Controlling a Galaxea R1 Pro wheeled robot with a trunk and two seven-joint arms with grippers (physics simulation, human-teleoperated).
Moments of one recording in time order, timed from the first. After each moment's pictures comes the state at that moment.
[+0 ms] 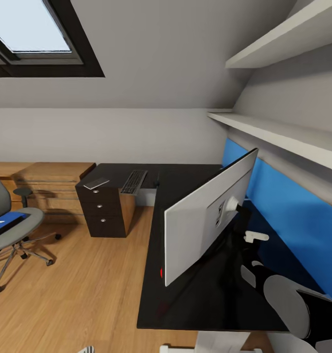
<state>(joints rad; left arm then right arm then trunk) 0.01 -0.03 0.19 -0.93 0.31 0.34 0.06 -0.94 -0.11 -0.27 0.00 0.12 -0.63 -0.09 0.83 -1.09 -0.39</state>
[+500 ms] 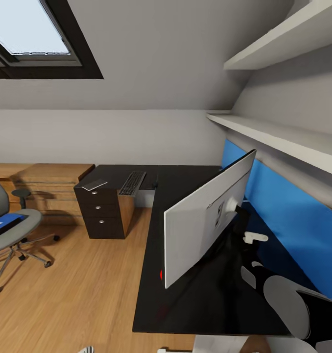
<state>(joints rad) 0.01 -0.03 0.19 -0.93 0.31 0.34 0.06 -0.94 -0.11 -0.26 0.01 0.12 -0.62 -0.09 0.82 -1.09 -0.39</state>
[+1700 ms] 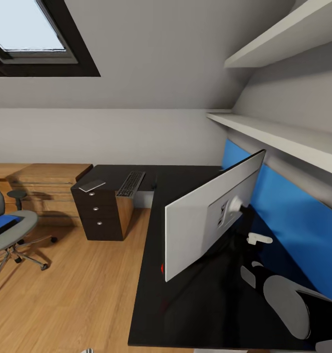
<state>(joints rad) 0.01 -0.03 0.19 -0.91 0.31 0.34 0.06 -0.94 -0.11 -0.26 0.01 0.08 -0.63 -0.15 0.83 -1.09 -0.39</state>
